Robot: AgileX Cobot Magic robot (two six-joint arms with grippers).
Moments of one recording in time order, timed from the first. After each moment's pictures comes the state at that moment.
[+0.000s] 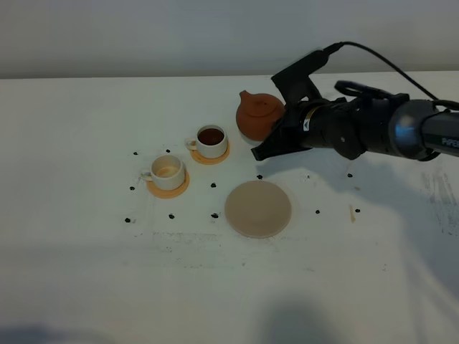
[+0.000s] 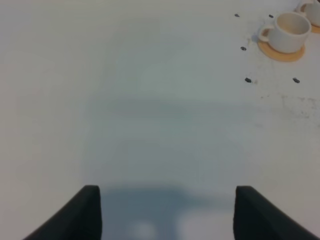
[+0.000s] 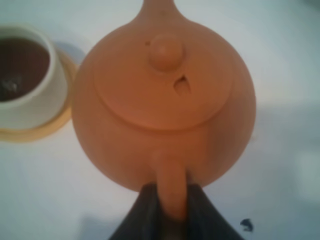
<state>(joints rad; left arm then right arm) 0.07 0.00 -0.45 -0.03 1.06 -0.02 0.55 2.06 -1.31 -0.17 0.12 0.00</state>
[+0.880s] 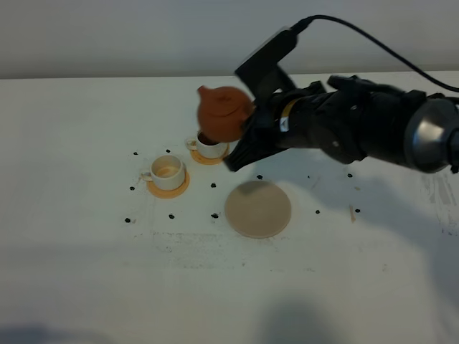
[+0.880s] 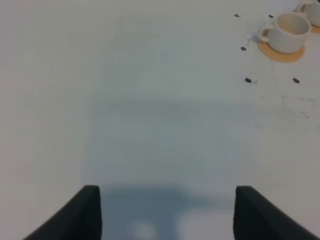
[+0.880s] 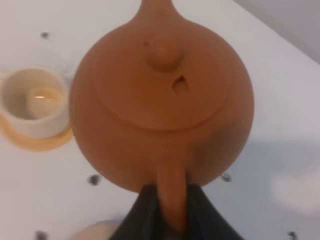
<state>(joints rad) 0.07 0.00 -0.45 -0.03 1.06 -0.02 0.73 1.85 -1.26 -0.21 0.26 0.00</state>
